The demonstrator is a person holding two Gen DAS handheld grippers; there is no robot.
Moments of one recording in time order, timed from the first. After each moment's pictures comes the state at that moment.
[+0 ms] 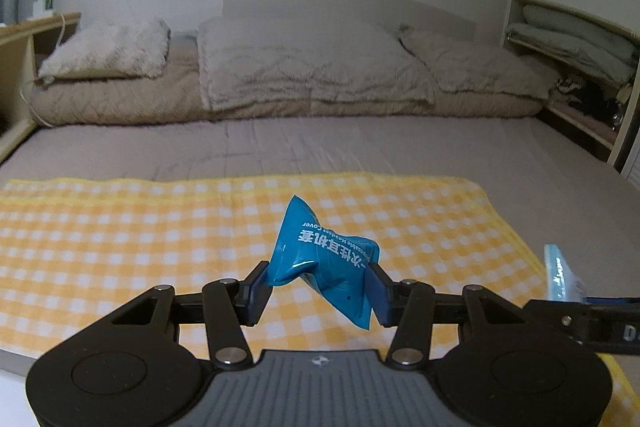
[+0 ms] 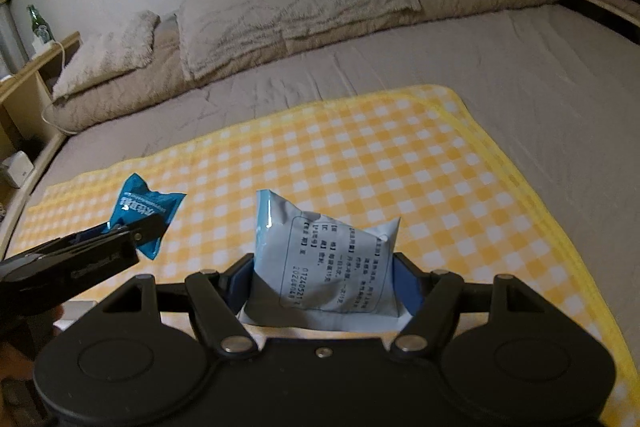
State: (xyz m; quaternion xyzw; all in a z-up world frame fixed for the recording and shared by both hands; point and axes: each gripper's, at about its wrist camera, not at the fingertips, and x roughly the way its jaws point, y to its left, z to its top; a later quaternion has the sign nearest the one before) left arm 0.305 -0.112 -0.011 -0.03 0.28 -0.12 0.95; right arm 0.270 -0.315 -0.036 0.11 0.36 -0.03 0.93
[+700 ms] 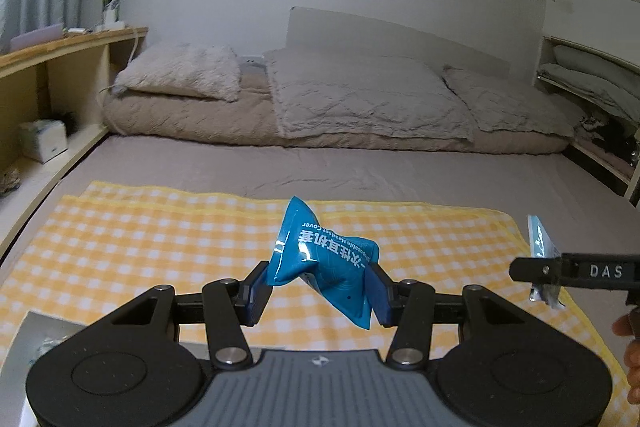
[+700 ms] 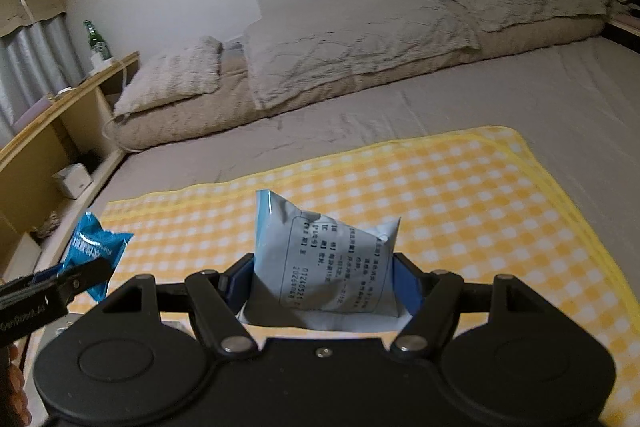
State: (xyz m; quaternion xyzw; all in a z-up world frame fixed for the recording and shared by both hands) left arm 0.231 0.003 0.028 -0.05 0.26 -0.06 0.96; right arm 0.259 -0.252 0.000 0.12 0.31 0.04 0.94
